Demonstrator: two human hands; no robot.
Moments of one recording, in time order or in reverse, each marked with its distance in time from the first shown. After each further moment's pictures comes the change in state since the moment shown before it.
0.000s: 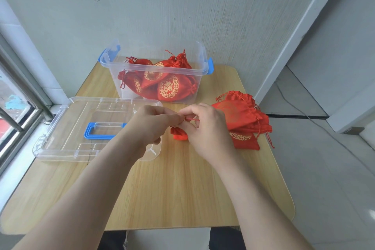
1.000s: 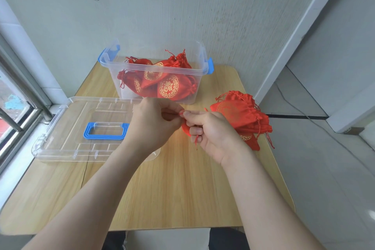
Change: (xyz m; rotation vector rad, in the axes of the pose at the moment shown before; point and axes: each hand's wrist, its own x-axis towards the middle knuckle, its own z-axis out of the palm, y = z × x) left_hand -0.003 -0.004 0.009 0.286 0.199 0.482; right_hand 0.011 0.005 -0.005 0.866 -0.220 0.726
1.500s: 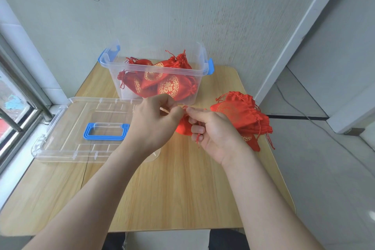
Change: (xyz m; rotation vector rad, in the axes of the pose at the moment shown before) left_hand 0.000 0.008 0.001 -0.007 0.045 -0.077; right_hand 0.000 -0.003 0.000 0.099 0.018 -0.013
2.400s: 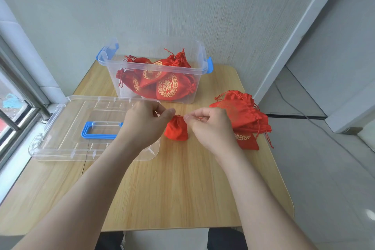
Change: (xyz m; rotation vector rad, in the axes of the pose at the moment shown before) left_hand 0.010 -0.021 -0.005 0.102 -0.041 -0.135; right_hand -0.003 0.007 -0.005 -0.712 0.261 -0.295
